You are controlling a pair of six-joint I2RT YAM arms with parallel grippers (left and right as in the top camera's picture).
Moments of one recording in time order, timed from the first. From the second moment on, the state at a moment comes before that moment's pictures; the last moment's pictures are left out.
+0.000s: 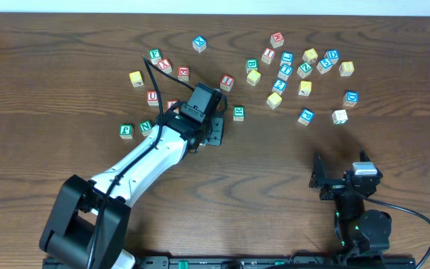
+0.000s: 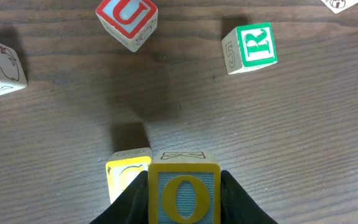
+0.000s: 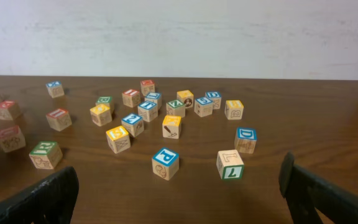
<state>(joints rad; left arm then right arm) -0.54 1.68 1.09 -0.49 0.01 -0.36 0.08 0.02 0.01 -0.07 0.04 0.03</state>
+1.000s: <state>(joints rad) -0.59 1.79 1.09 -0.42 -0.01 -0.38 0.08 0.02 0.01 -0.07 0.04 0.03</state>
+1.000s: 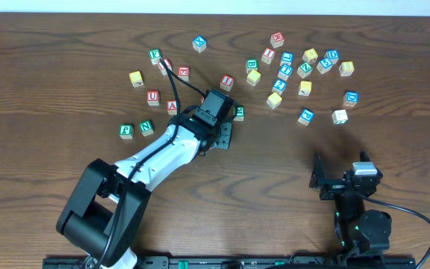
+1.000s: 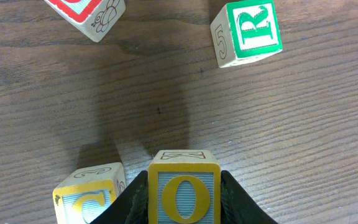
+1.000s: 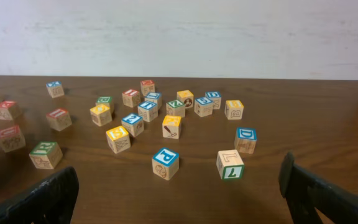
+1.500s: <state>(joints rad) -0.62 1.79 1.06 -0.39 -0.07 -0.38 0.08 0.02 0.01 -0.07 0.04 0.03</state>
